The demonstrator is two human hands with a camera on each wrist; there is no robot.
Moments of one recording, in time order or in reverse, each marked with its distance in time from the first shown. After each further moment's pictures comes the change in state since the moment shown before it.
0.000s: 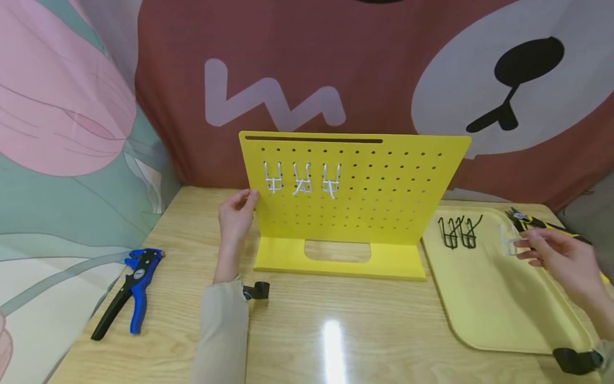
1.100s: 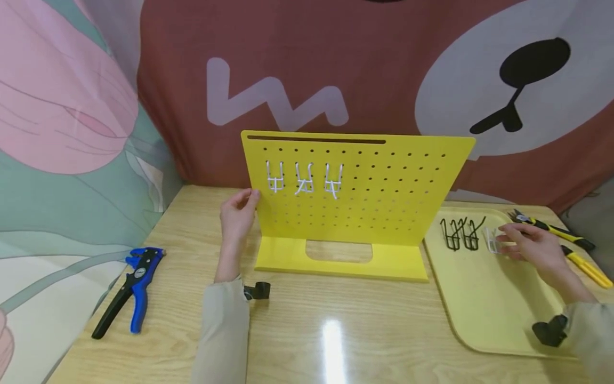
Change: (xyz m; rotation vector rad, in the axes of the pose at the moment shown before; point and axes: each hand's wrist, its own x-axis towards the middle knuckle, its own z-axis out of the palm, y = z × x) left_hand 0.001 0.001 0.001 -0.010 -0.011 0.020; right_hand 0.044 0.034 0.005 0.073 -0.149 0.242
